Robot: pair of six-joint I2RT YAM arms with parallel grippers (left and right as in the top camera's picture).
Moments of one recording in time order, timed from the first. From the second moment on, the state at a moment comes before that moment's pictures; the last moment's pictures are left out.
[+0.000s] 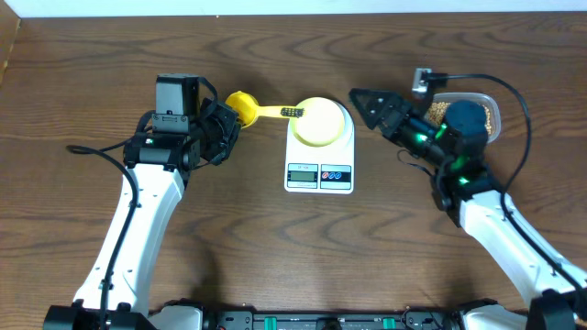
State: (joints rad) left arm -0.09 1.40 1.12 -0.62 0.31 -1.21; right arm 0.26 1.40 0.75 0.47 -0.59 1.03
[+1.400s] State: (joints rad) left arm -0.21 1.40 1.12 -0.57 0.28 -1.49; right arm 0.44 1.47 0.78 0.58 -0.42 0.95
